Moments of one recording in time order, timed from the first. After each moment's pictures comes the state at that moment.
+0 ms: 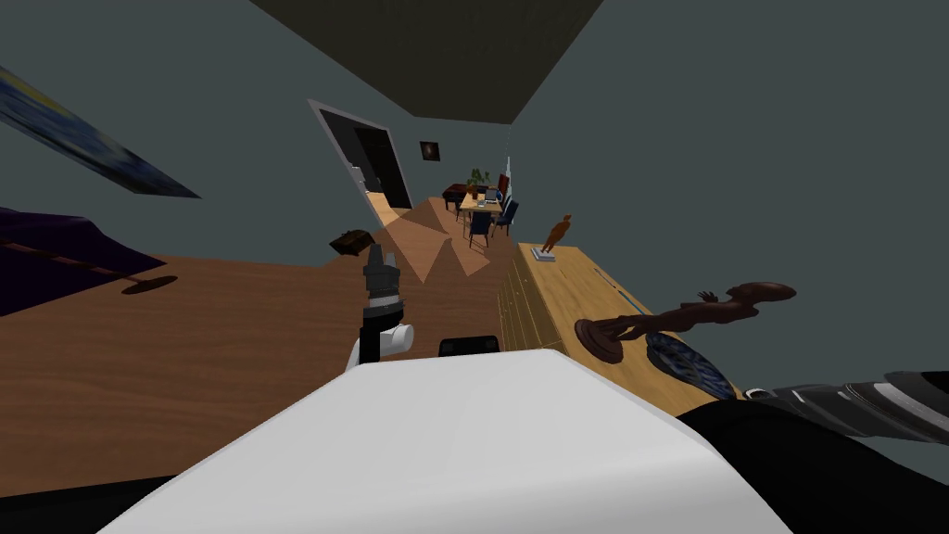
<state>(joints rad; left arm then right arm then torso) 0.45 -0.04 -0.06 -2.20 -0.07 -0.43 -0.16 1.06 -1.91 0.42 -0.85 0.19 -1.03 -0.09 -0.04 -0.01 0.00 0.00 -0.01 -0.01</state>
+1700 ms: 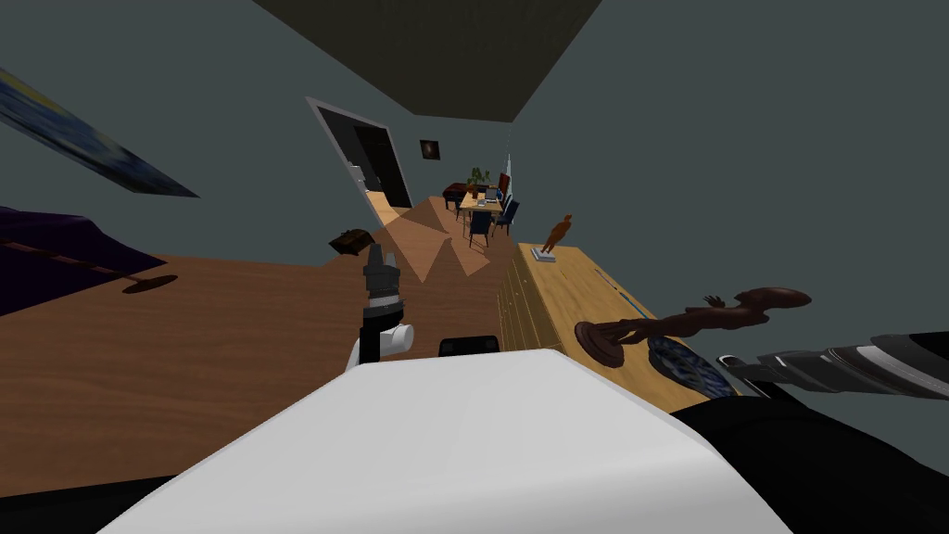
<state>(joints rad) 0.45 -0.04 -0.06 -2.20 -0.07 -0.43 -0.16 0.87 -1.92 0.43 -0.76 0.28 -1.15 -0.15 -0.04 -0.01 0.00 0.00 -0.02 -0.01</state>
